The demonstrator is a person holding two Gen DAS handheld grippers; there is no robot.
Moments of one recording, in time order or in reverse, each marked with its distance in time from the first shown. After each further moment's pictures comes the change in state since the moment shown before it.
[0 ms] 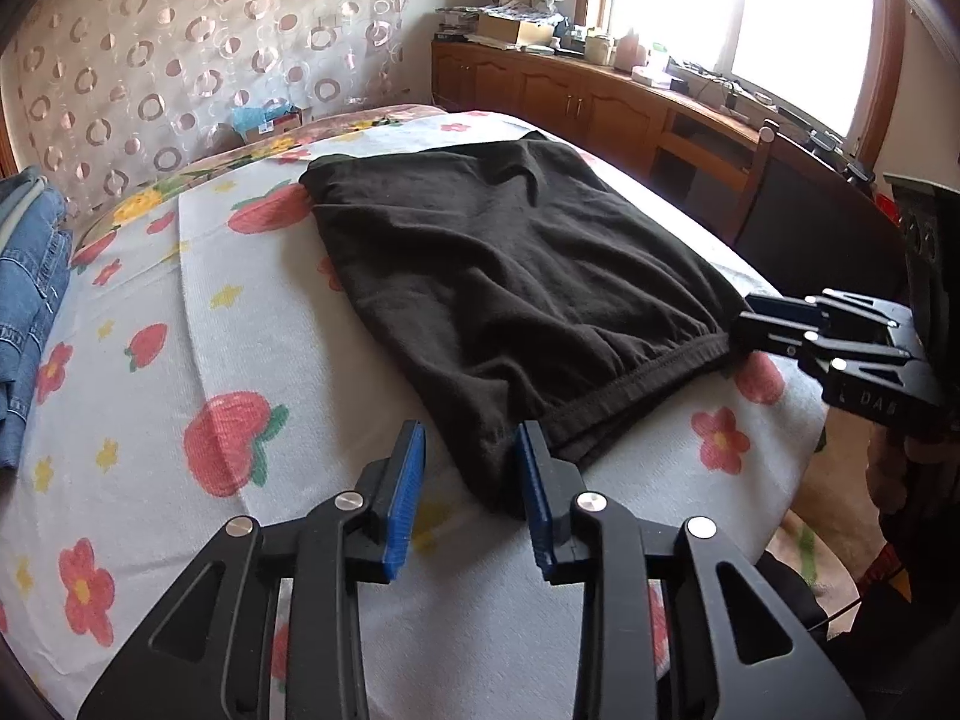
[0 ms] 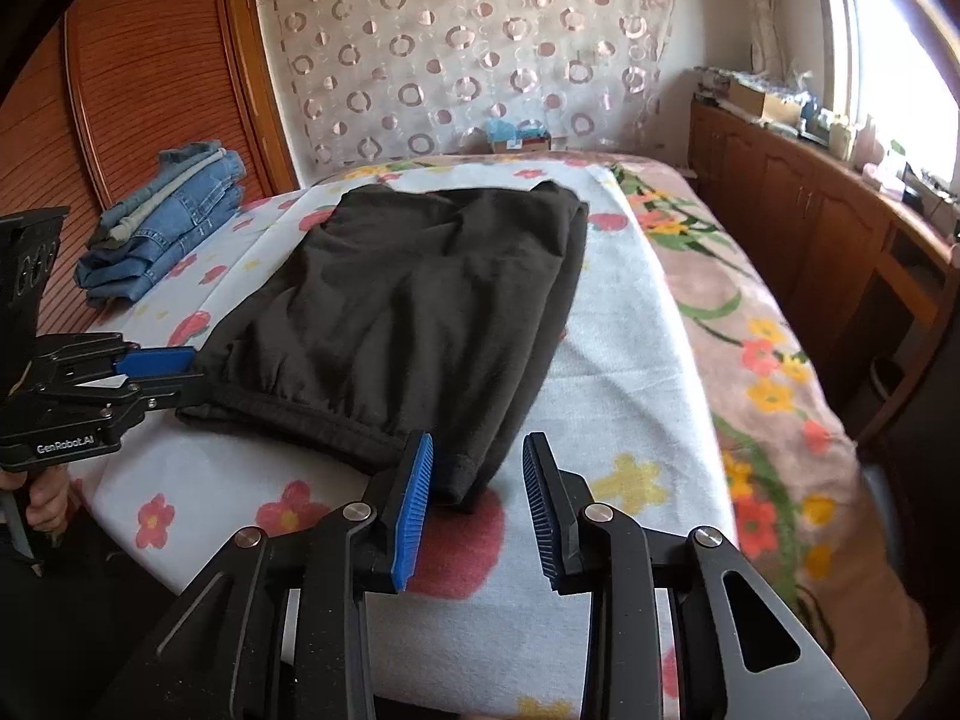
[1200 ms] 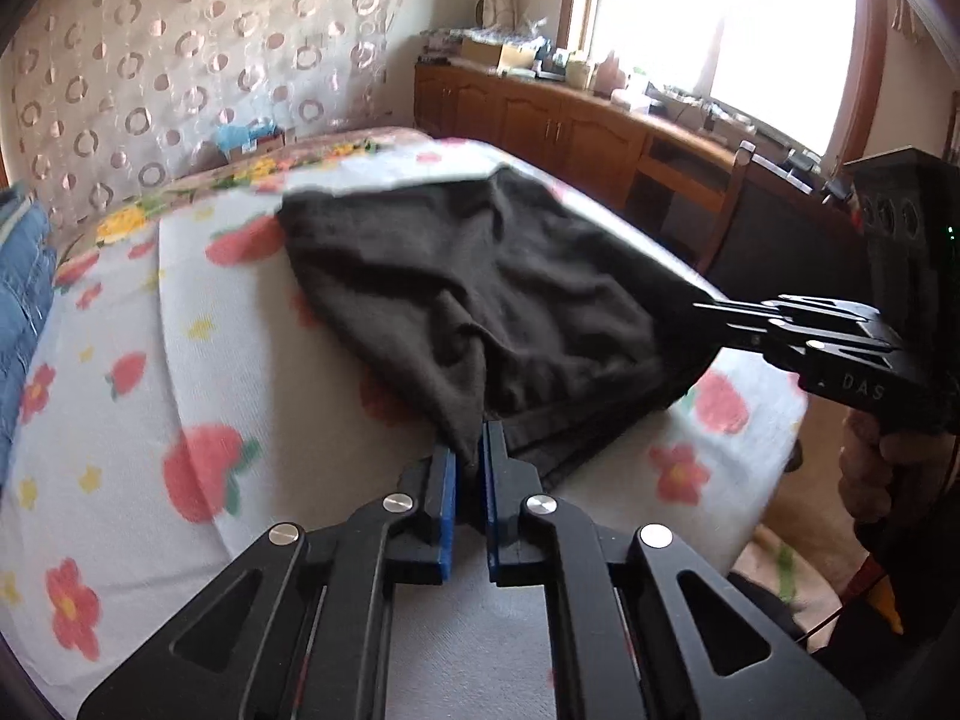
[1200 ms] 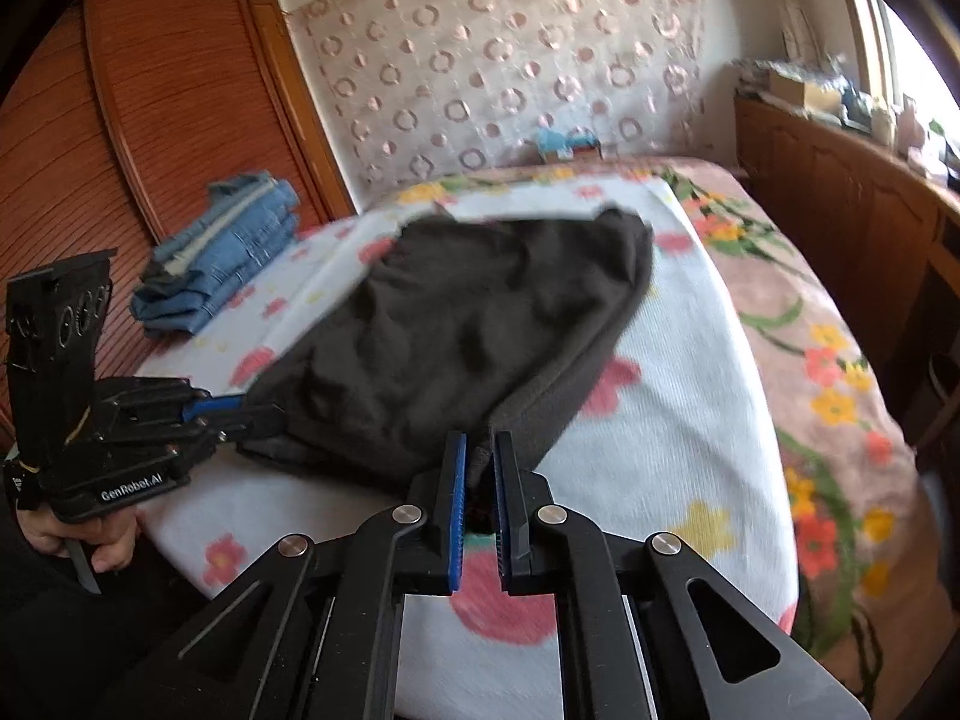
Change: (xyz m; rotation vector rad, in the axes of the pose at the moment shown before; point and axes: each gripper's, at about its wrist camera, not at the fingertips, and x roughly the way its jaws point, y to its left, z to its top) left arm -0.017 -0.006 0.012 0.002 -0.077 -0.060; right arm -0.003 0.005 0.017 0.032 -0.063 0.152
